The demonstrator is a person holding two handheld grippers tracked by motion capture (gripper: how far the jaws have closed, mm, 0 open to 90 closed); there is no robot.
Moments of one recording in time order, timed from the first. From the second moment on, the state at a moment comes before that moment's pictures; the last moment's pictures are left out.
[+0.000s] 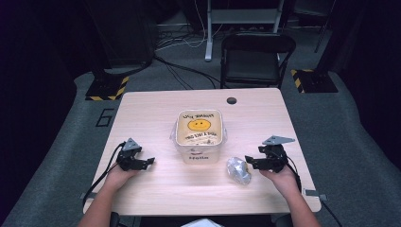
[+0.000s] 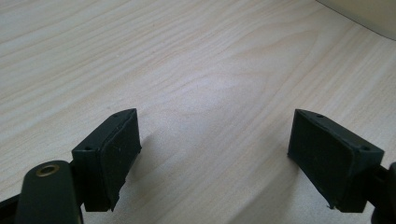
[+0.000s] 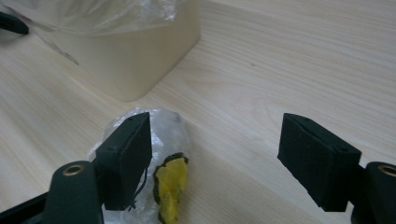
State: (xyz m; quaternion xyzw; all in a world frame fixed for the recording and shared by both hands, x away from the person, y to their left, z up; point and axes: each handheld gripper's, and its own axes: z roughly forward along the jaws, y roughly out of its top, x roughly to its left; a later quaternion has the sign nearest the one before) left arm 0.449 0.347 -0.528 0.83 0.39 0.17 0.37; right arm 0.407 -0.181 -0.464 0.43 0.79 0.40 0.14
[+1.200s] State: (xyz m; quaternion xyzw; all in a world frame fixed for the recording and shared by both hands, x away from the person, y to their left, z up) left arm 0.449 0.347 -0.529 0.83 0.39 0.17 0.37; right arm 0.395 -0.131 -0.487 0.37 0.84 0.38 0.11
